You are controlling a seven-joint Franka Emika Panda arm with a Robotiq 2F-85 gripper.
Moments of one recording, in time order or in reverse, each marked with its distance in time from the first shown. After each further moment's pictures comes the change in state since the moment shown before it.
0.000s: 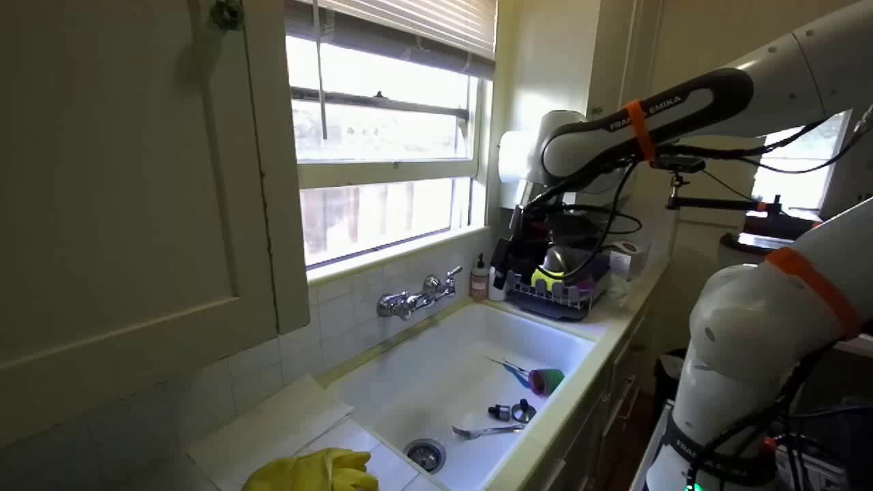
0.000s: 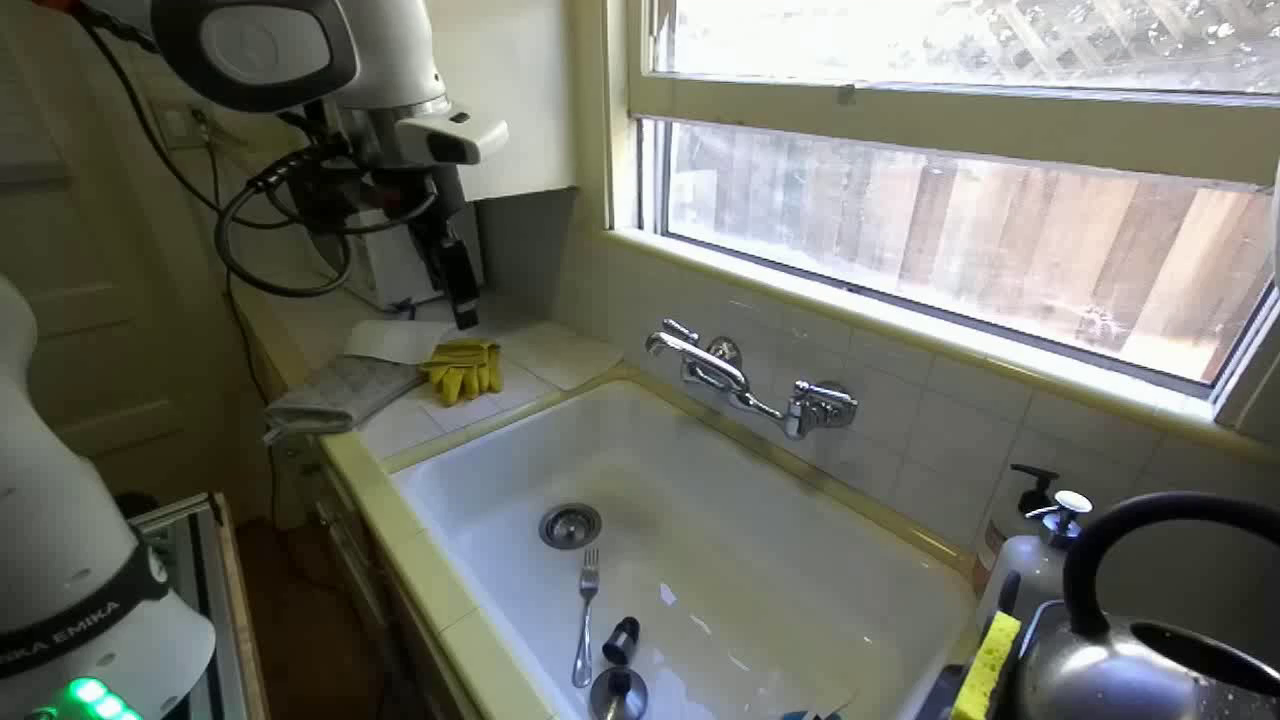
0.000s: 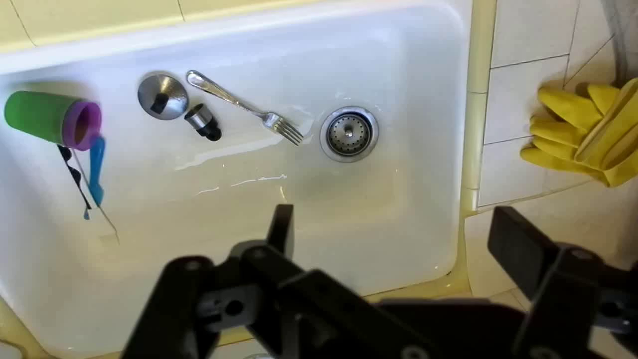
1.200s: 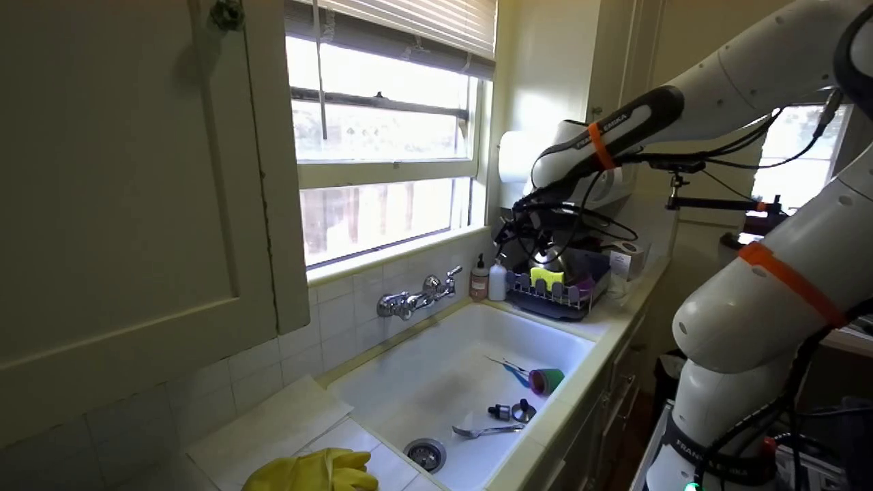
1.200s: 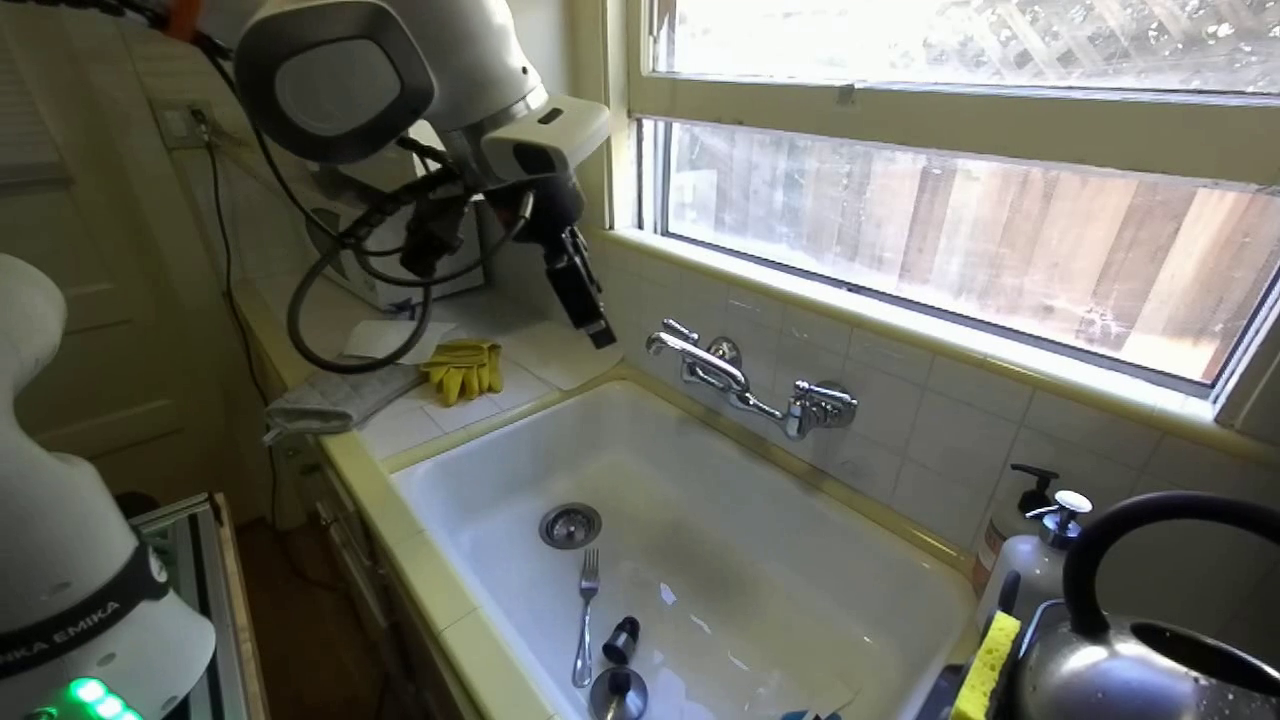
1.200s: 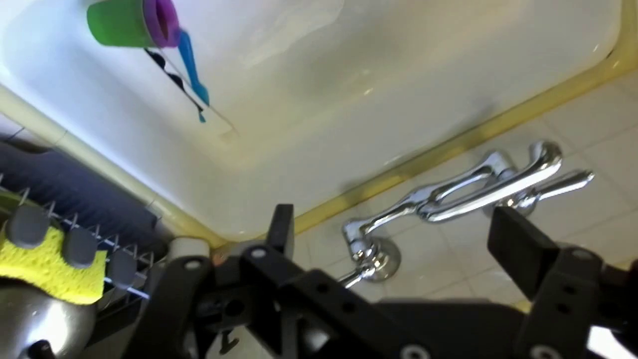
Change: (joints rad) arm -0.235 0.224 -0.043 0.078 -0.049 0.425 0.120
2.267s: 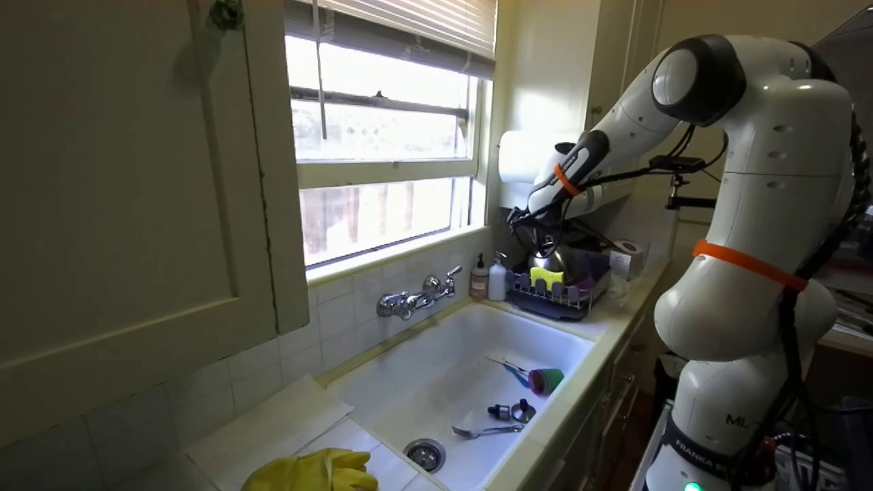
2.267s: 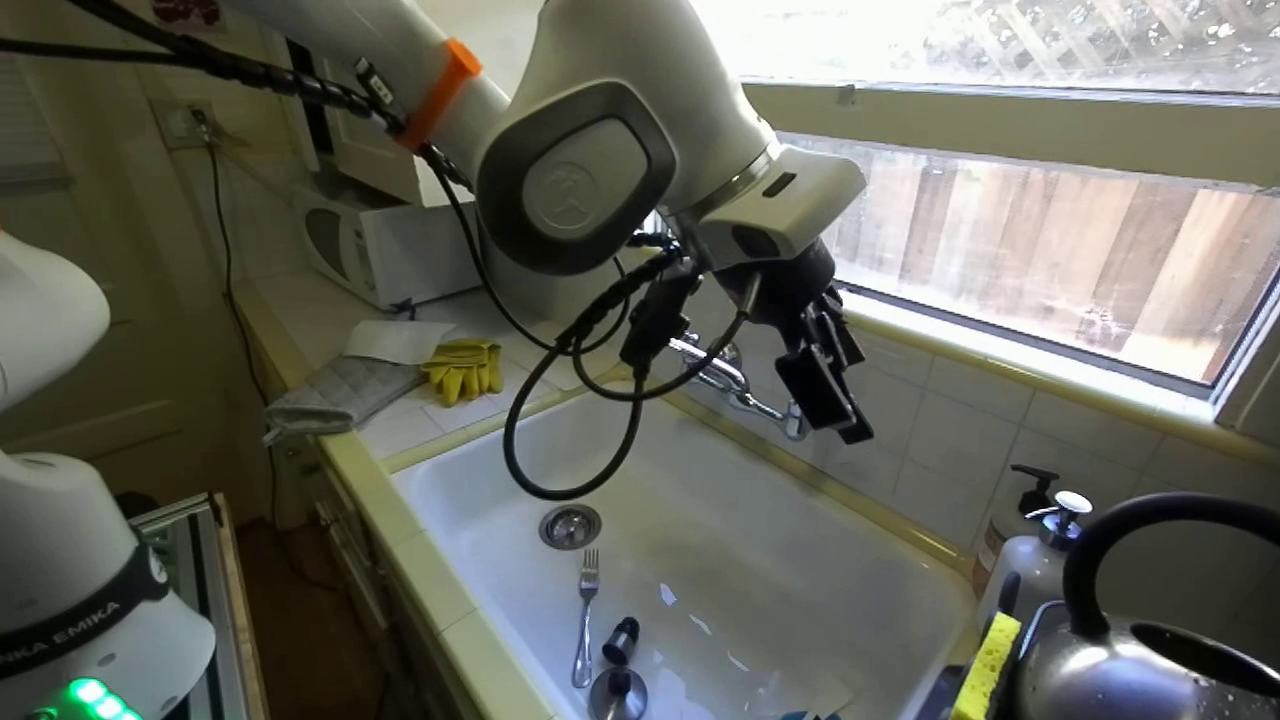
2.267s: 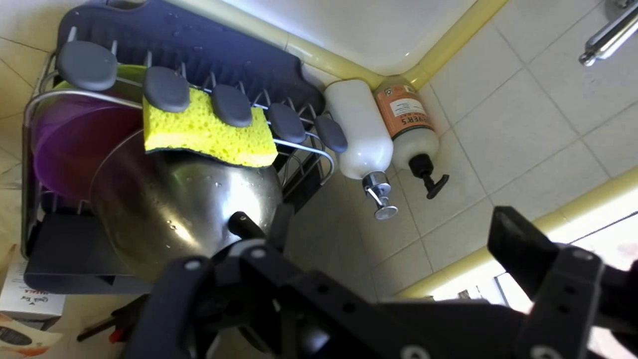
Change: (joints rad) arm -0.321 0.519 0.016 0.369 -0.319 0.363 0.466
